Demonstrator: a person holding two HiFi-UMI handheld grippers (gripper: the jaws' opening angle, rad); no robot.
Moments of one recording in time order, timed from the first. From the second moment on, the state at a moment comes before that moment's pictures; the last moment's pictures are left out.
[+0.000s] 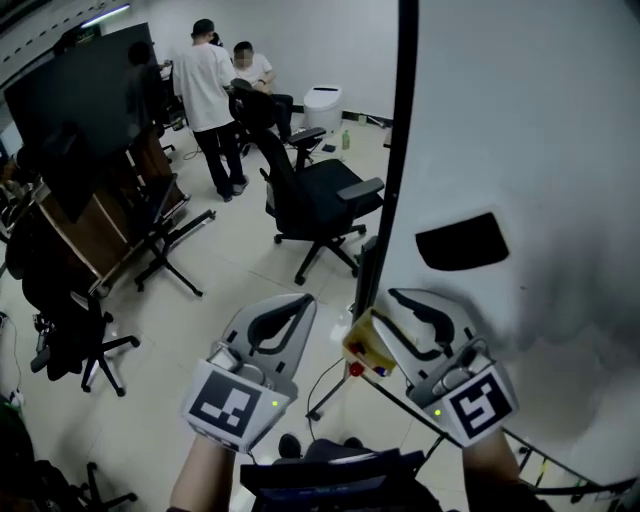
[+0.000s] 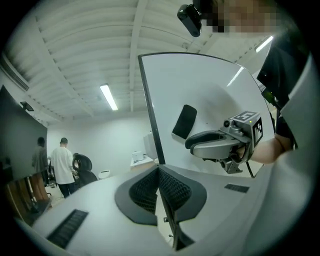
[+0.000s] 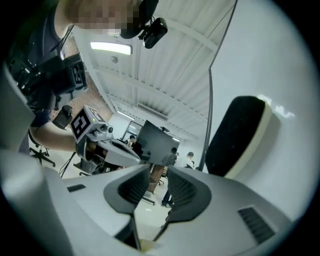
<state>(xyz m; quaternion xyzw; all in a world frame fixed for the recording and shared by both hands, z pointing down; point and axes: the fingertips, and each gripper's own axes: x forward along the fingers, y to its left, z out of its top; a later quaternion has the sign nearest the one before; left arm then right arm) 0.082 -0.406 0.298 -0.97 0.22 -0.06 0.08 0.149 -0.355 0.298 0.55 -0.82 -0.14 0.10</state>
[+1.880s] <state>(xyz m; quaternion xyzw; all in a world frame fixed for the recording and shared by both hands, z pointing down) -0.189 -0.213 0.298 -0.95 0.30 -0.02 0.01 -0.100 -0.184 0.280 0.46 -0.88 -0.08 0.06</state>
